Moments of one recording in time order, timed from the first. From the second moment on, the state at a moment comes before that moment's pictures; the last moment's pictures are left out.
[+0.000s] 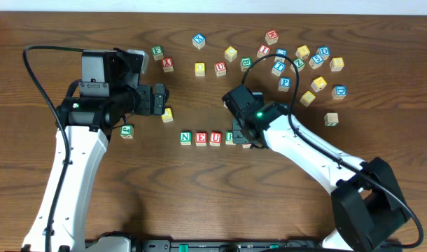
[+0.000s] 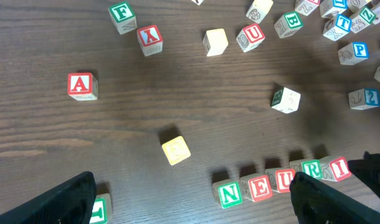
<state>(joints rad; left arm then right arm) -0.05 1.38 1.22 -0.76 0.26 0.03 0.64 1.76 1.22 -0.79 0.18 0.61</state>
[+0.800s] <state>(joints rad) -0.05 1.38 1.22 -0.76 0.26 0.03 0.78 1.76 1.26 -1.02 0.17 0.74</state>
